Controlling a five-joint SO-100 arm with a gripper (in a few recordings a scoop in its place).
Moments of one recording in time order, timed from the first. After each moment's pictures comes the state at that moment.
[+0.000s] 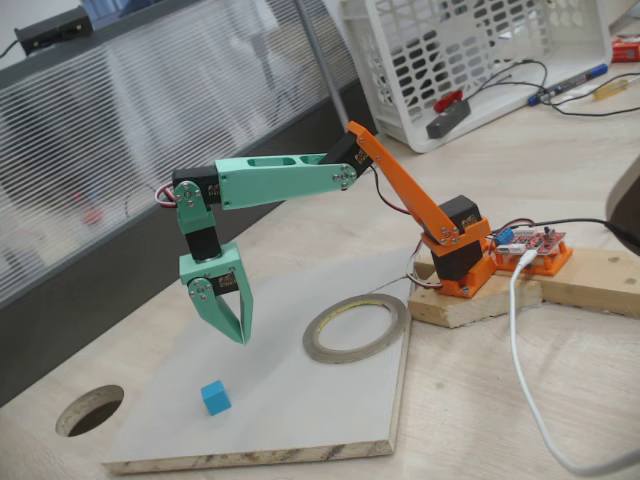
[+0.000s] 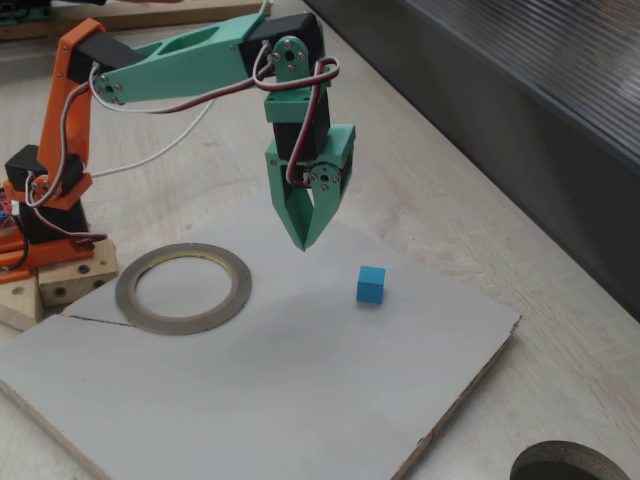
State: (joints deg) arm -19.2 64.7 49.1 97.7 99.1
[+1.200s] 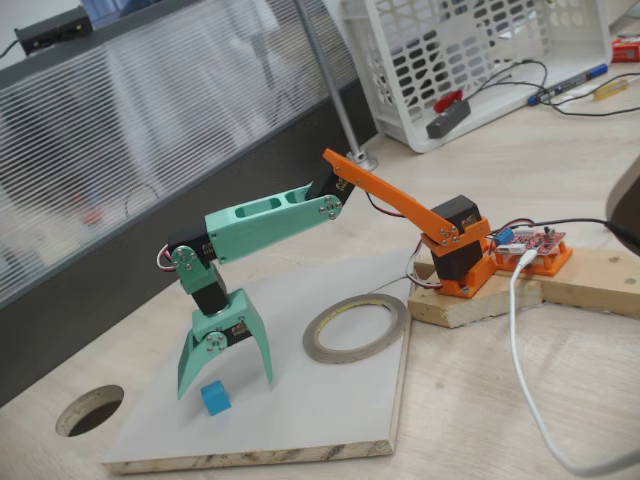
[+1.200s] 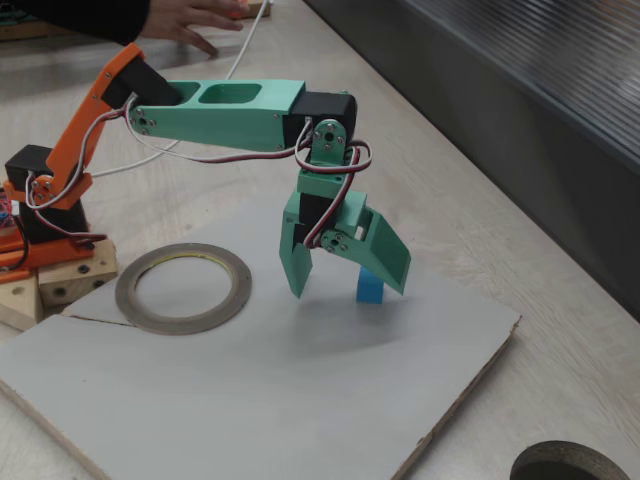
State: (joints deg) arm -19.3 50.7 47.9 97.3 99.3
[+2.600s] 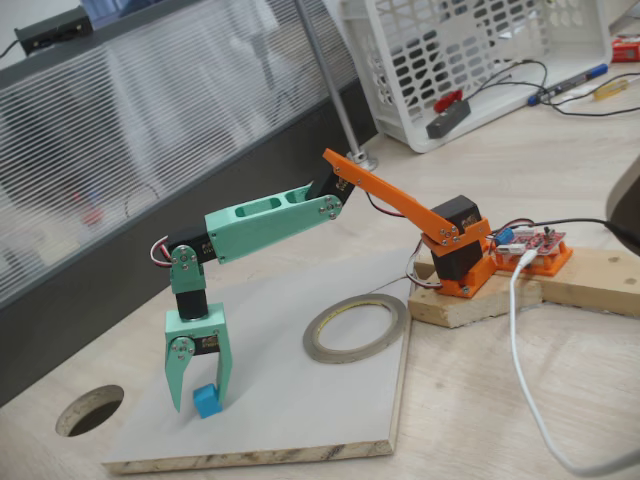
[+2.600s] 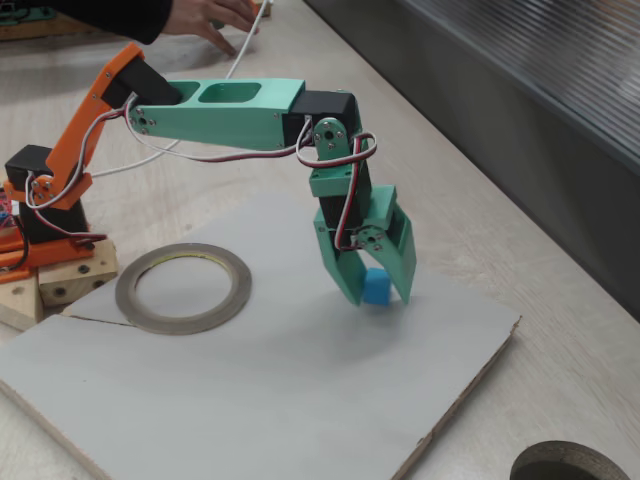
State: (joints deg) arm -19.2 50.7 47.7 76.1 99.1
